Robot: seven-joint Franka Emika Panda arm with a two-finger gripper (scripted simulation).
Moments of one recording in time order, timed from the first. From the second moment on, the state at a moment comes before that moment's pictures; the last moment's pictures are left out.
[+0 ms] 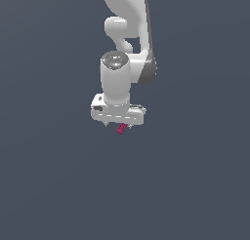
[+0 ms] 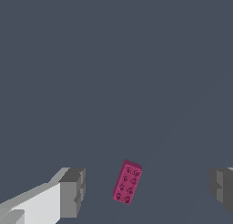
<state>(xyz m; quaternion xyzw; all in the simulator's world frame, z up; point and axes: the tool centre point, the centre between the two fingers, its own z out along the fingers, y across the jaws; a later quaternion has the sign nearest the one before) 0.002 -0.029 0.158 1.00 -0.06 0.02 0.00</state>
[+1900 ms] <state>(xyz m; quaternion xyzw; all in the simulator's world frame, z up) -0.079 -0.019 0.021 0.97 -0.24 0.00 0.00</state>
